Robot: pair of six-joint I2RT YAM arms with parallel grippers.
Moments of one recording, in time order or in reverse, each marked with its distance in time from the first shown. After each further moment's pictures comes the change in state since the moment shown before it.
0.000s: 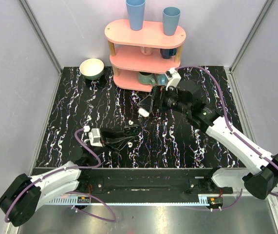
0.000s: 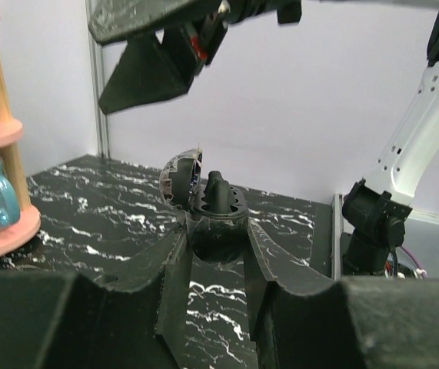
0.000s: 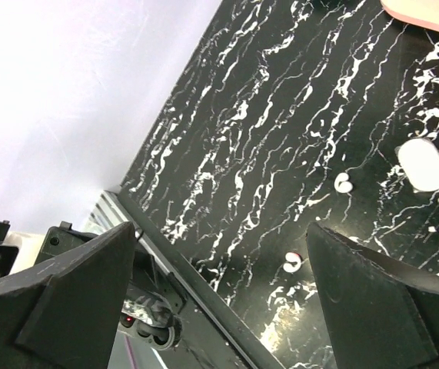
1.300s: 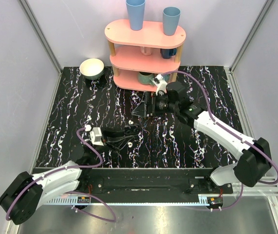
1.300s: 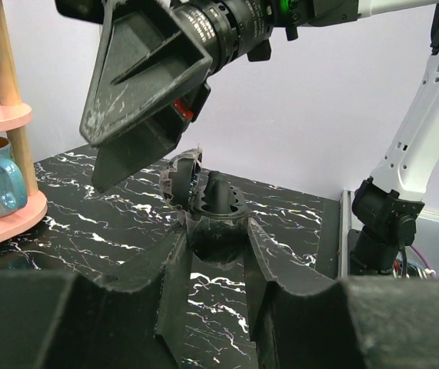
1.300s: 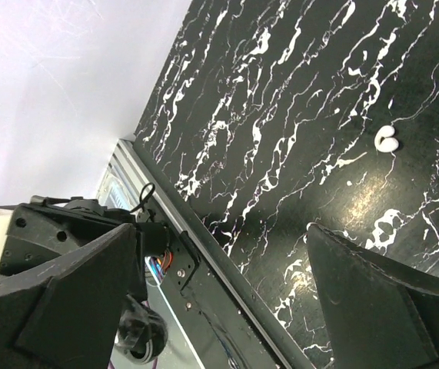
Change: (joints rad) left arm 0.001 0.006 -0.005 0.005 -0.029 0.006; right arm -0.022 0.134 -0.084 0.118 -0.218 0.071
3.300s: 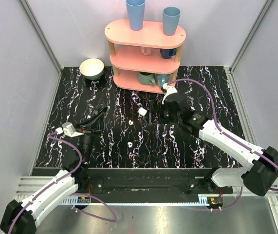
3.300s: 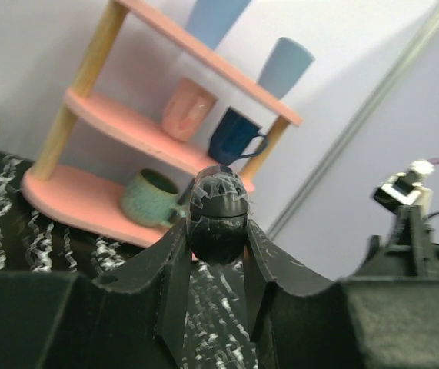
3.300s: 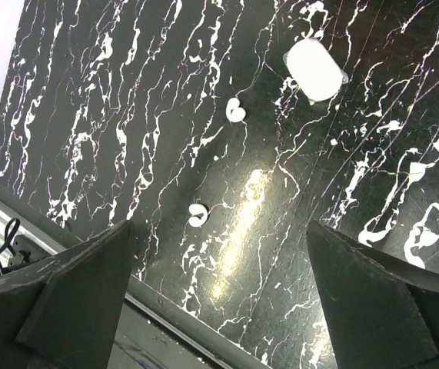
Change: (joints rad) left arm 0.078 -0.364 -0.012 -0.304 -0.753 -0.147; right arm 0.083 -0.112 -0.090 -0.192 0.463 -0.087
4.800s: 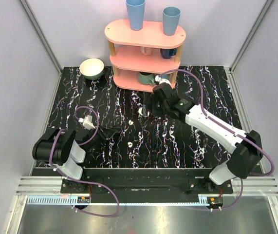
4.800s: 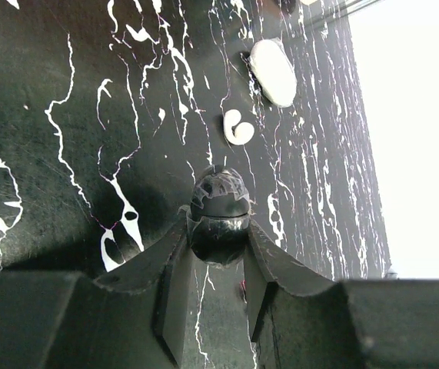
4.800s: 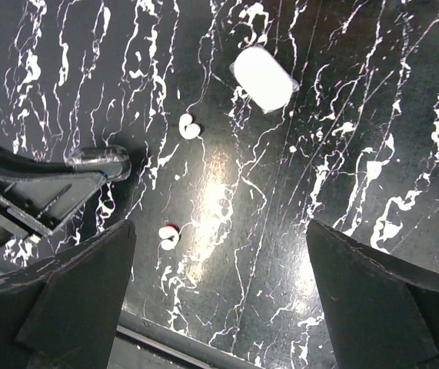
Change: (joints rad) left arm 0.491 1.112 0.000 0.299 0.782 -0.352; right arm 0.000 0.227 0.250 -0.194 0.114 0.020
